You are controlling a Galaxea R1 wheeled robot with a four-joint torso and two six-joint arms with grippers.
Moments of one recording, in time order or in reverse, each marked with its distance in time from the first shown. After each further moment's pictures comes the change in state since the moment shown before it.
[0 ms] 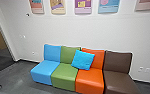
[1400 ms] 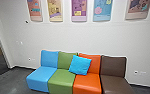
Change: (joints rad) left arm -0.012 0.089 -0.158 0.000 -0.003 0.000; right arm 0.003 0.003 -0.004 0.001 0.000 0.000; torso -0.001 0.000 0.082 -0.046
